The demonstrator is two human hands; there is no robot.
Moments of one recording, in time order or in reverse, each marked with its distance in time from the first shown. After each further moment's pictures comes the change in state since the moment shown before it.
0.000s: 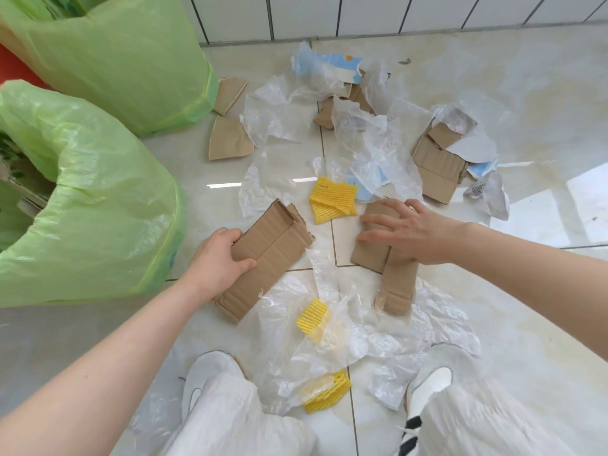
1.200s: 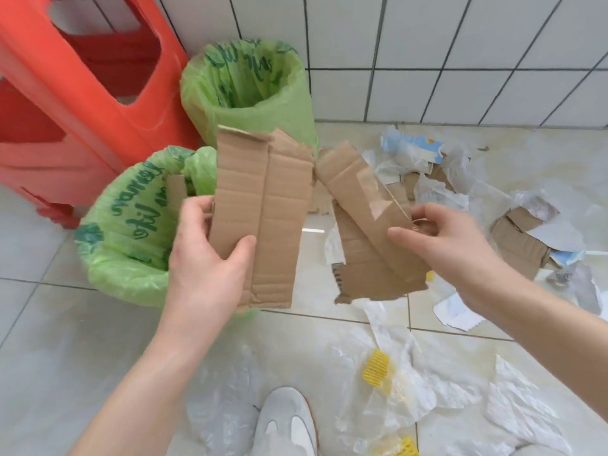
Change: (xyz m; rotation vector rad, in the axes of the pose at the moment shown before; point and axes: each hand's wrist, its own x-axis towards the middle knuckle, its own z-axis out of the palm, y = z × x) left_hand -0.109 0.032 -0.159 -0.549 0.699 0.027; right_hand 0.003 -0.072 -0.200 1.652 0.658 0.446
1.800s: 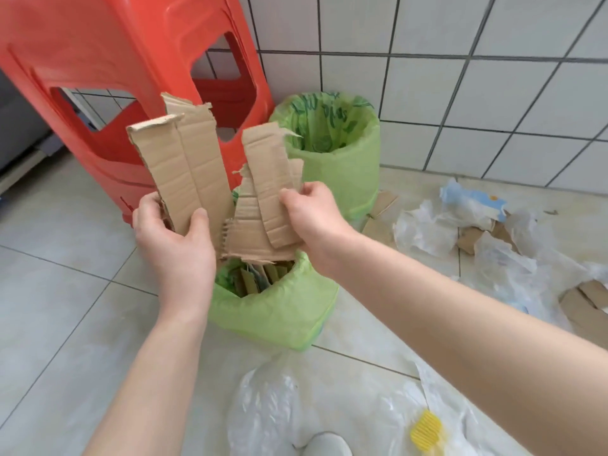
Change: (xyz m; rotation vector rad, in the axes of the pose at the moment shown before) left_hand 0.075 -0.044 -0.087 -0.053 0.637 -0.054; right_hand 0.040 -0.147 0.196 0.355 -0.311 0.089
